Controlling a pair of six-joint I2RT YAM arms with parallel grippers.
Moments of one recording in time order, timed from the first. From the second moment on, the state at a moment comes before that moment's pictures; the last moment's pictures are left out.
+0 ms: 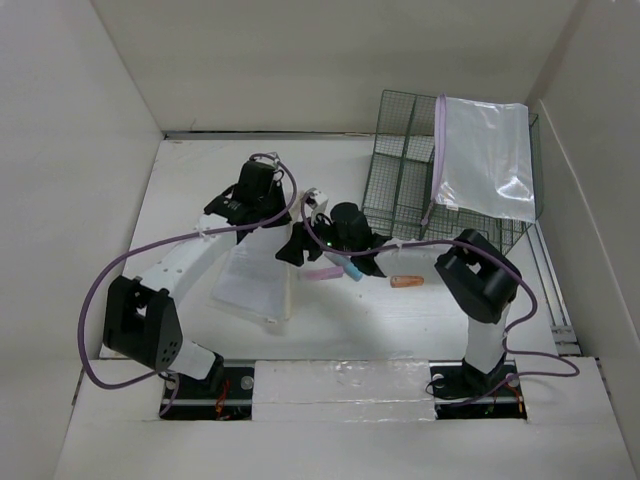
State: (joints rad) left arm -0.44 1.44 1.15 -0.47 0.00 -0.50; right arm 0.82 1.89 1.08 0.54 -0.42 0.48
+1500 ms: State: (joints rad) left arm -0.34 0.69 1.04 -0.45 -0.04 -0.57; right arm -0.04 1.22 1.70 -0.37 -0.58 0.37
